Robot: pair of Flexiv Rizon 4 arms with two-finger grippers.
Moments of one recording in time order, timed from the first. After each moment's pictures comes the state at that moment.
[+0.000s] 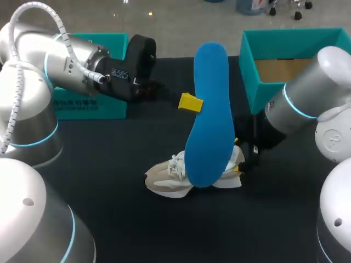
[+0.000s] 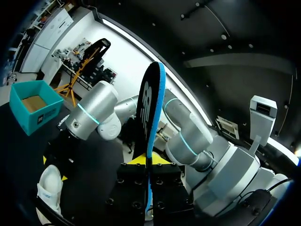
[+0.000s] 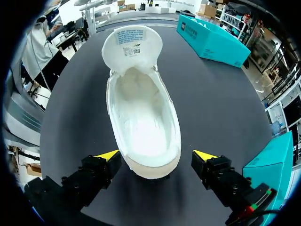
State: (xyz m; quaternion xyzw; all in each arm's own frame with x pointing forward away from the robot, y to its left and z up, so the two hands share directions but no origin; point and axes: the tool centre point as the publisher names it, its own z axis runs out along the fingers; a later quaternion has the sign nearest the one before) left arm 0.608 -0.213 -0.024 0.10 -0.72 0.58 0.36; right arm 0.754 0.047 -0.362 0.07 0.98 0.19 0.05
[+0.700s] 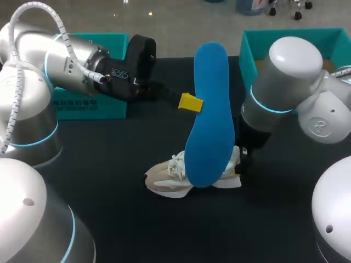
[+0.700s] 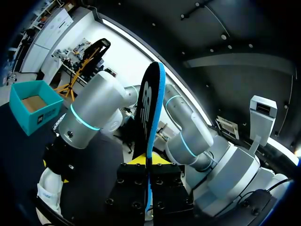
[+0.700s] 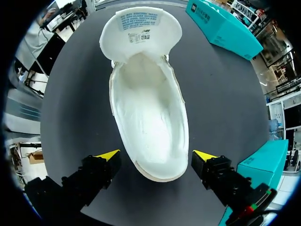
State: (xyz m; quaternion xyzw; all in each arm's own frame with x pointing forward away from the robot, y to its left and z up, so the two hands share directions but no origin) left arm 0.608 -0.213 -0.024 0.10 -0.72 0.58 0.36; right arm 0.744 0.051 -0.356 0.04 1.00 0.07 0.05
